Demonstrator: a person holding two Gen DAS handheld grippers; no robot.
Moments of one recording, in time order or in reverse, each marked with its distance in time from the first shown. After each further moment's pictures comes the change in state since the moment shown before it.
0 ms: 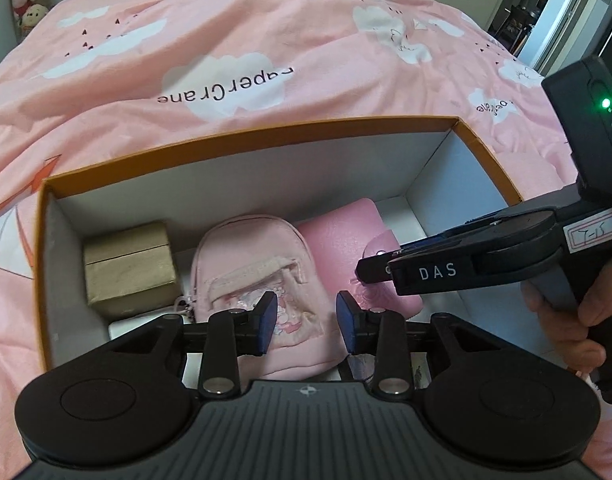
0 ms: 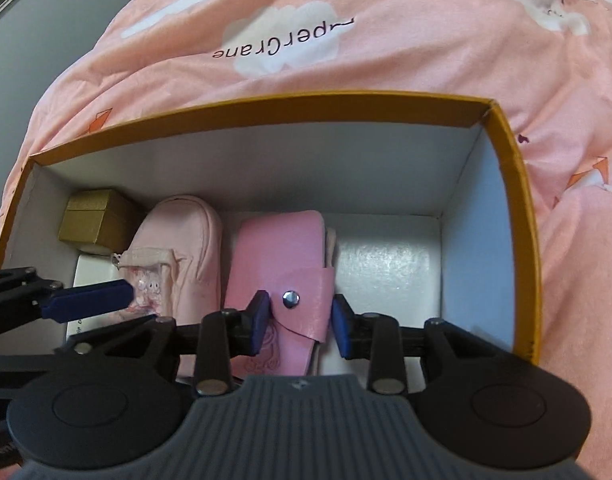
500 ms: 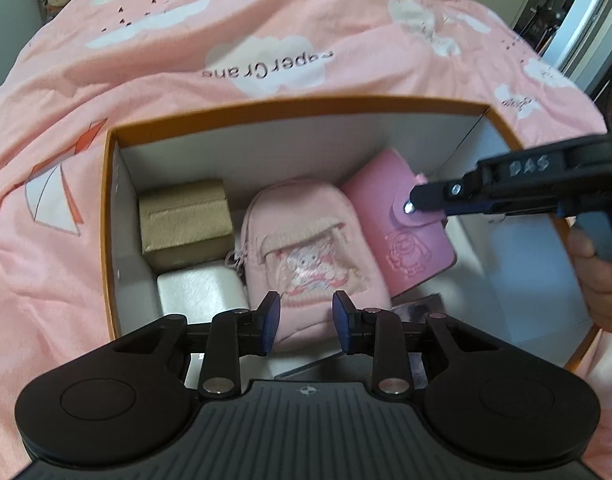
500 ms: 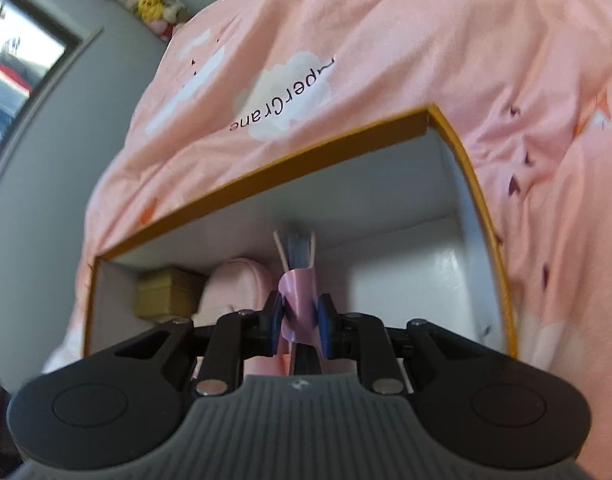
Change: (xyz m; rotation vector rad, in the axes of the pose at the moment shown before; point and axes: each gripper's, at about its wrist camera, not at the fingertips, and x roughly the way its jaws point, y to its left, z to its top) left arm -0.020 0.021 -0.019 -0.049 0.023 0.044; right arm -0.025 -0.022 -0.002 0.243 -0.132 0.216
